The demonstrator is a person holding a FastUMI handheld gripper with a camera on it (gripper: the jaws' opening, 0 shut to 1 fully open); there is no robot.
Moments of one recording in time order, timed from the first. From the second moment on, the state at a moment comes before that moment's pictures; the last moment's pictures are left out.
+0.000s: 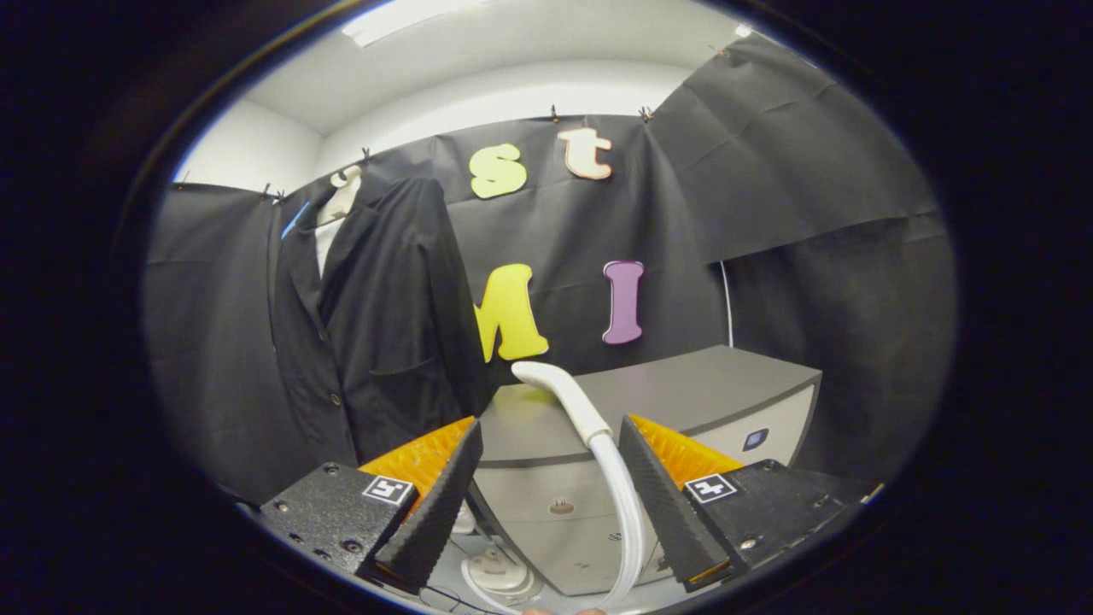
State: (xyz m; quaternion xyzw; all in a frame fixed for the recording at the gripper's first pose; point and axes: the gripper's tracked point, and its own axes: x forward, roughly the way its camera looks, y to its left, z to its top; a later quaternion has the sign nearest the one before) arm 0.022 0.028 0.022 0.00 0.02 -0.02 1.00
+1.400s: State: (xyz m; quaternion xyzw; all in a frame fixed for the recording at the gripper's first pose) arm 0.178 -0.028 -0.018 0.01 0.38 0.05 0.92
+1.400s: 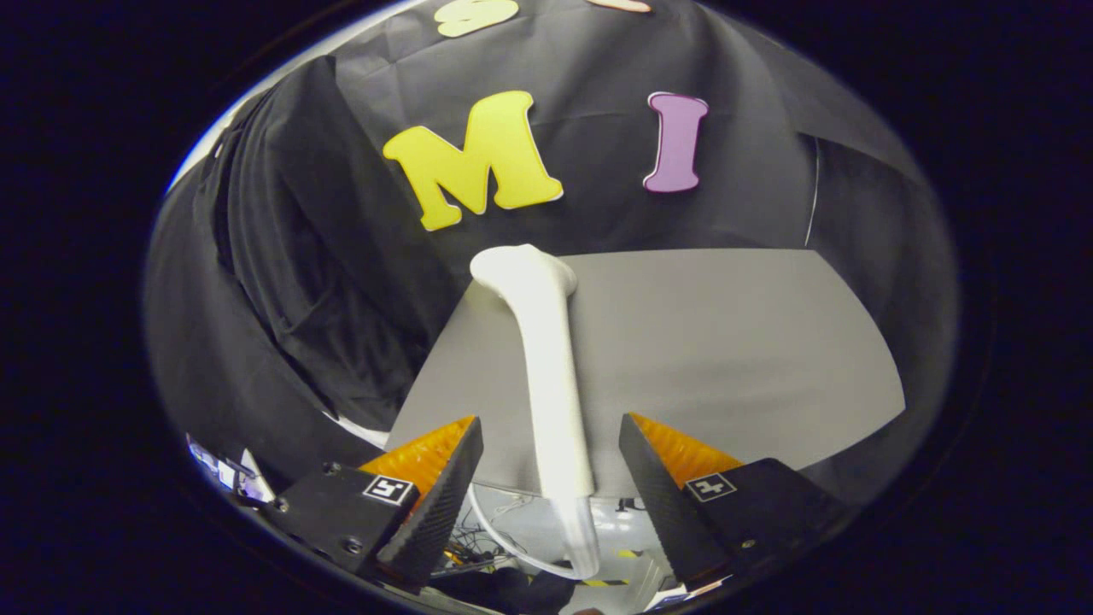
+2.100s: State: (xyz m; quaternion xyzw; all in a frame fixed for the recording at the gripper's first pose) arm 0.221 -0.044 -0.048 -0.06 0.55 0.04 0.83
